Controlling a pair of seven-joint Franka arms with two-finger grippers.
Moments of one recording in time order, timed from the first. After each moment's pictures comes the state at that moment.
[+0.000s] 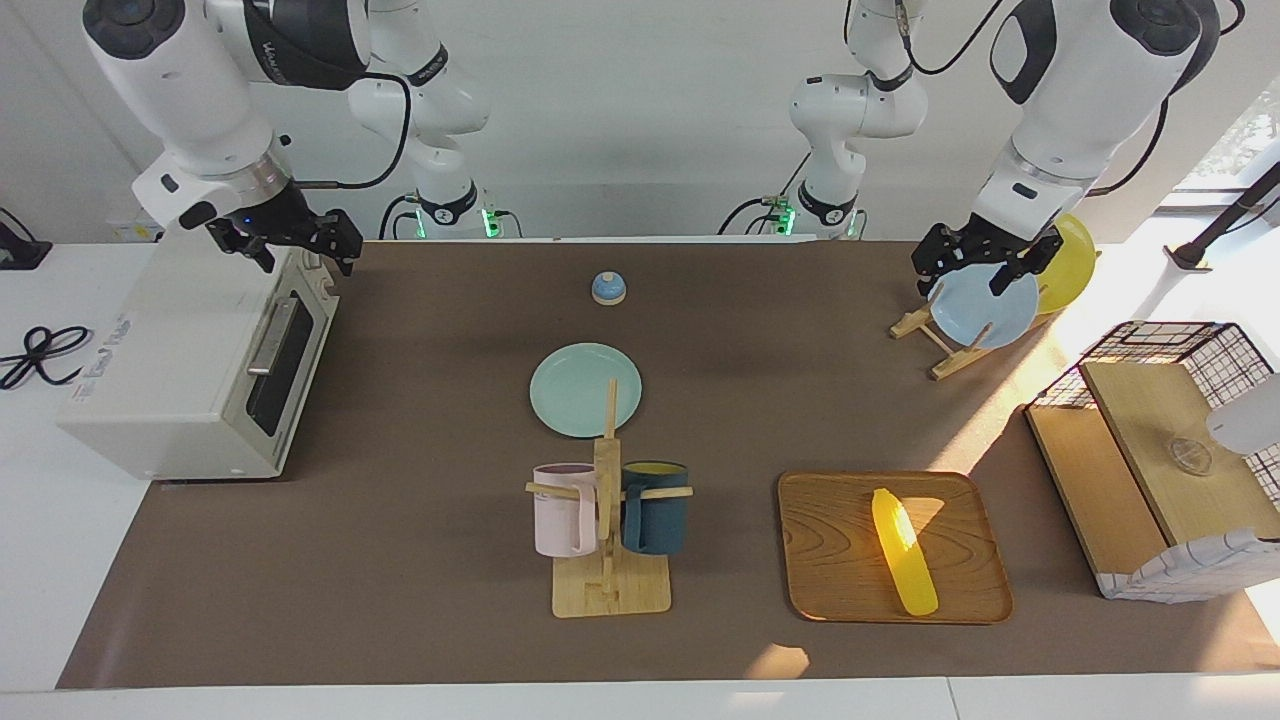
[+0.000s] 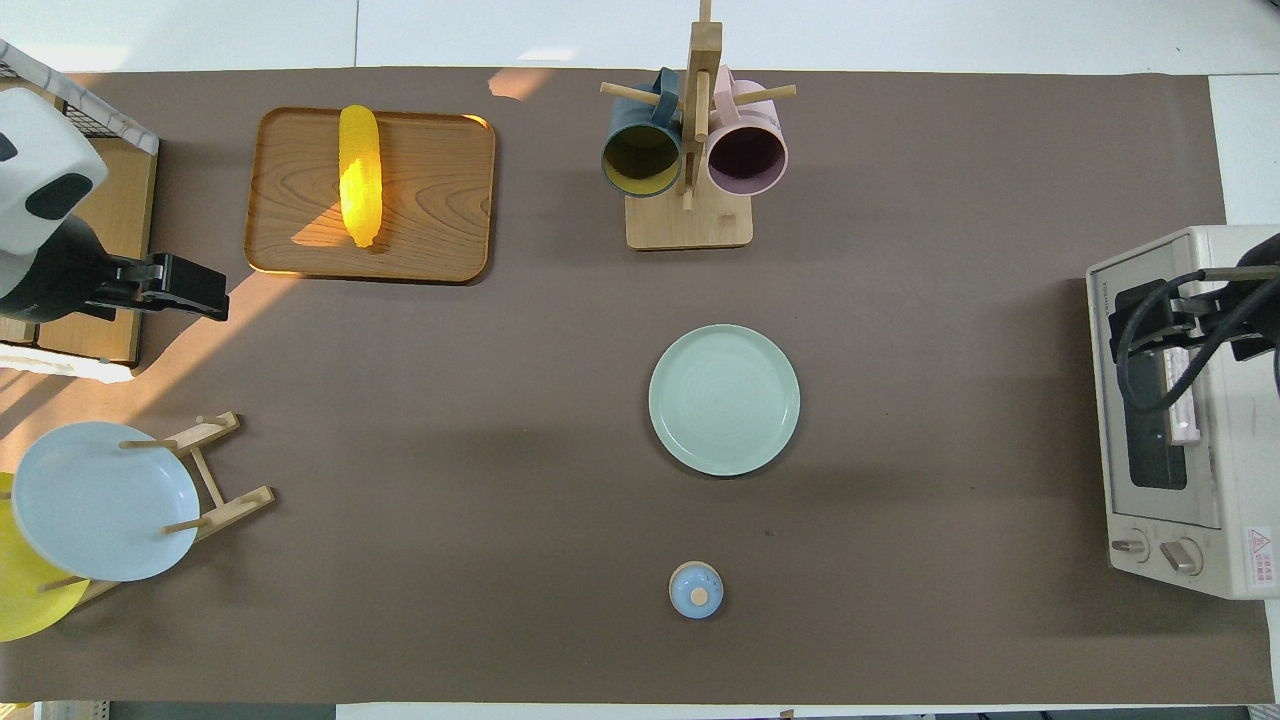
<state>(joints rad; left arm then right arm) -0.16 0.00 0.01 -1.62 -0.01 1.61 -0.06 -0.05 0.01 0.04 -1.60 -0.08 1.43 0.01</state>
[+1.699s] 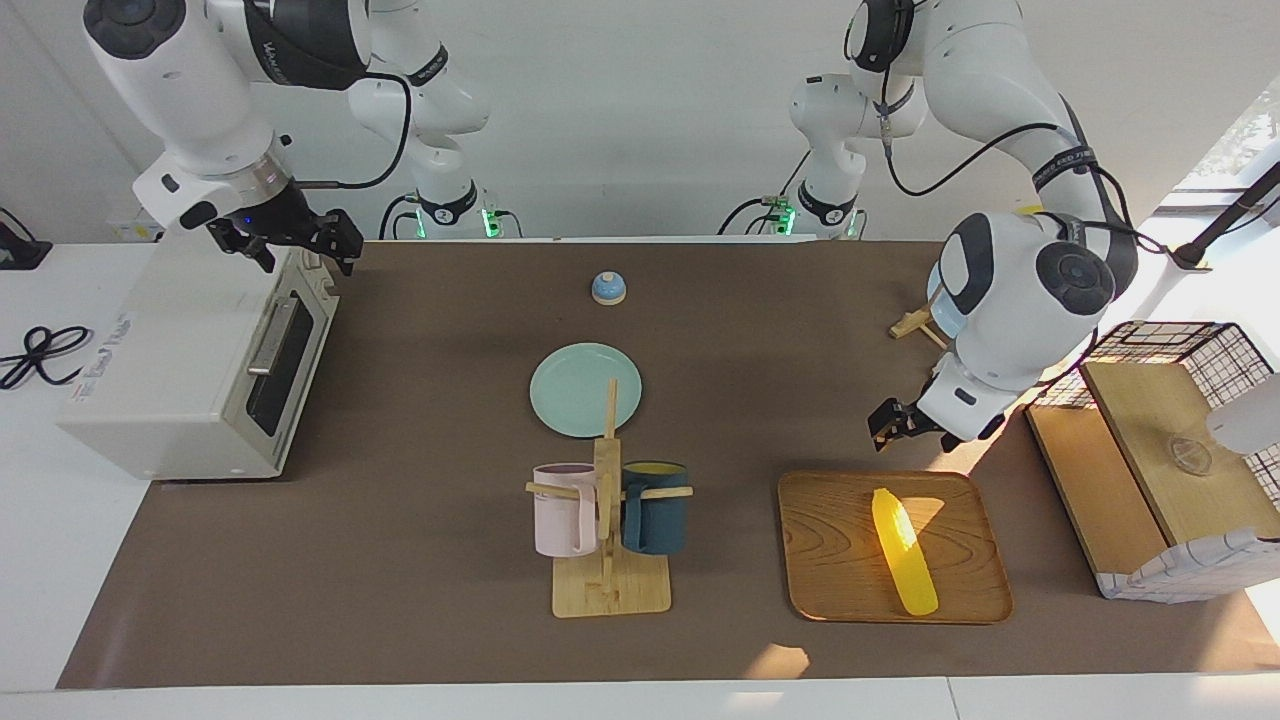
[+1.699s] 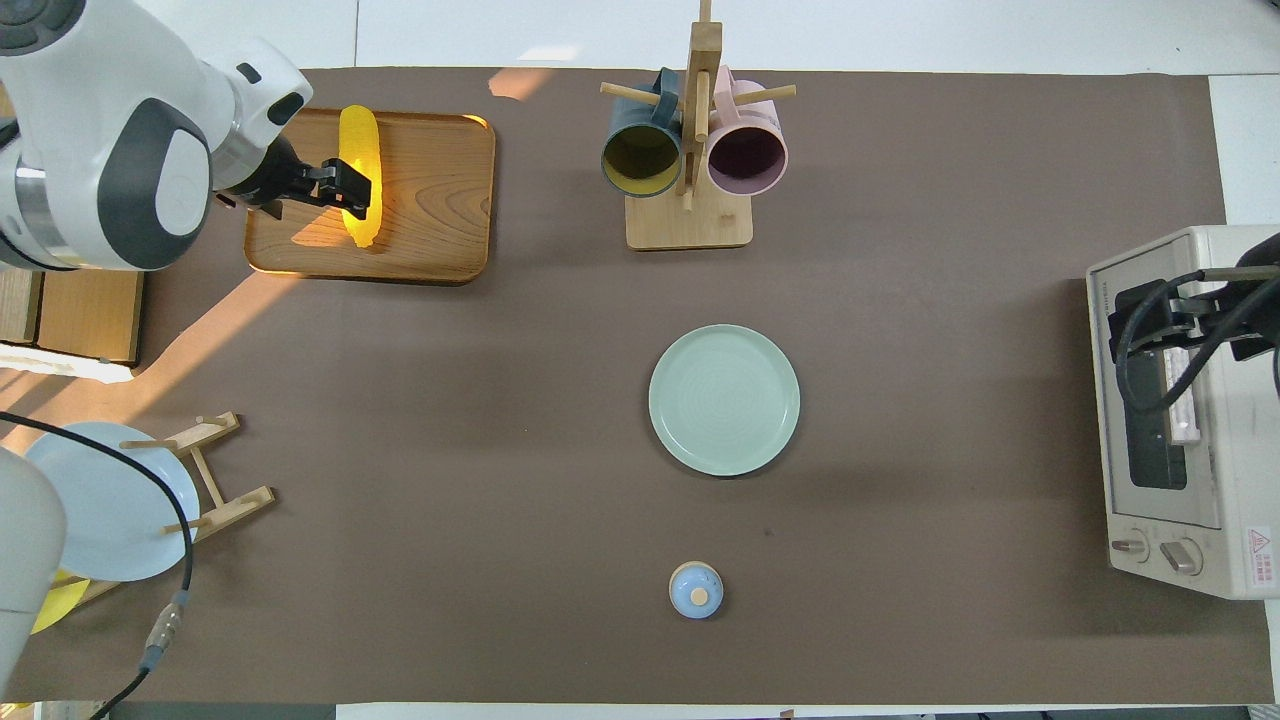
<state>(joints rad) -0.18 0.51 0.00 -1.37 -0.06 1.88 -0.06 -0.05 0.01 0.04 -1.60 -0.08 1.43 0.01</state>
